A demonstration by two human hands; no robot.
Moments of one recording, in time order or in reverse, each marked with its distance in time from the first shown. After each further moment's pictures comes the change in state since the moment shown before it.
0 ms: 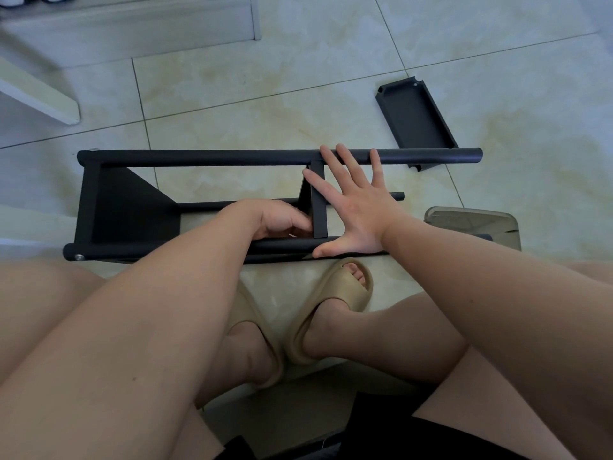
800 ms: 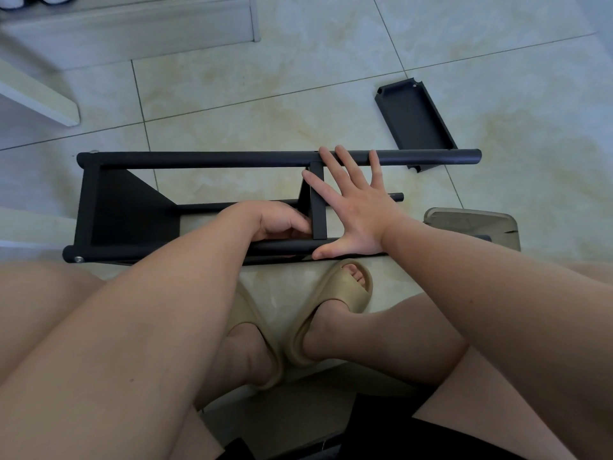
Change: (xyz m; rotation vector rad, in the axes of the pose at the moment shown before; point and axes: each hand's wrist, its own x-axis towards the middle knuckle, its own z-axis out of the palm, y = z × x) left_hand 0.002 -0.004 -0.002 -0.026 -0.027 0.013; right_hand 0.000 0.000 -0.002 0.002 -0.017 0.001
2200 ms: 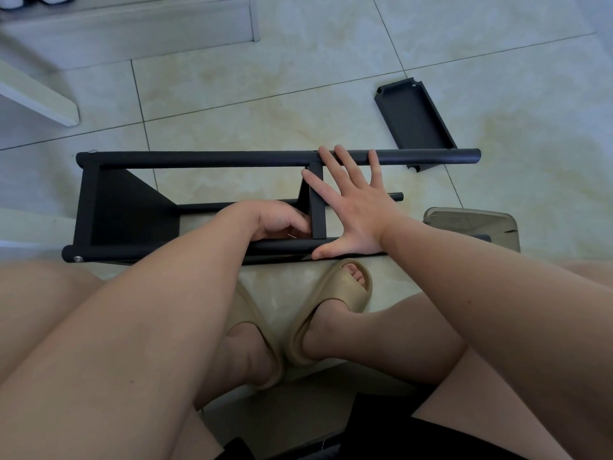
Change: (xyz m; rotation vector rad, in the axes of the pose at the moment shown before) left_hand -0.003 0.002 0.000 -0.050 -0.036 0.005; right_hand 0.001 0.001 0.005 0.000 0.035 -0.009
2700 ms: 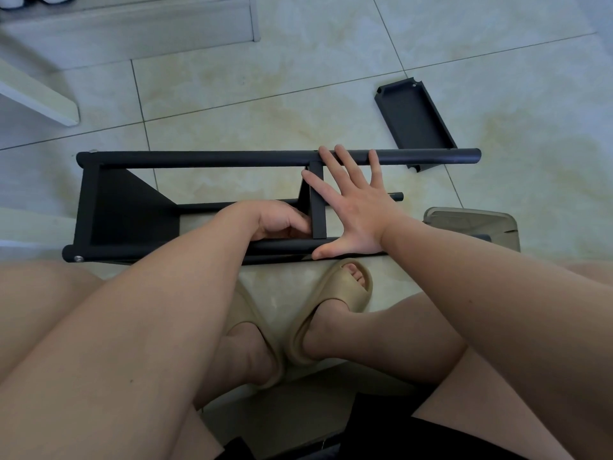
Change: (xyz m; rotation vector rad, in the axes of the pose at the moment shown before) left_hand 0.002 -0.002 0.000 -0.005 0.032 0.020; right_hand -0.001 -0.001 -0.004 -0.001 -0.021 0.005
